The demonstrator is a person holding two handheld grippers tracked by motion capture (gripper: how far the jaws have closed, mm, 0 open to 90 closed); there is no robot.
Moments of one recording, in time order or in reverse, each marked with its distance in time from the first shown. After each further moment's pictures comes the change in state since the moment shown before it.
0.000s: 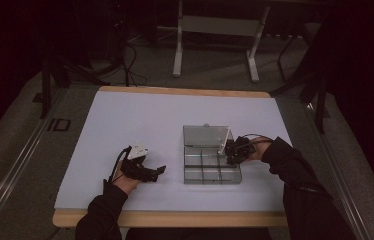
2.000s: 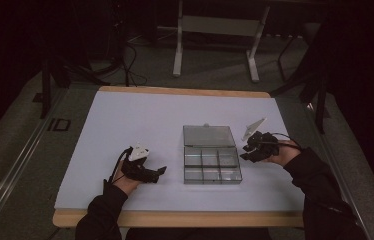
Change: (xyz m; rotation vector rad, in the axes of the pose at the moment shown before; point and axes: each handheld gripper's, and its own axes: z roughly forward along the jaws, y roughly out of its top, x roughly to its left) left arm -0.004 0.000 0.000 0.004 0.016 0.038; right arm 0.018 -0.053 -0.060 -0.230 -0.140 0.347
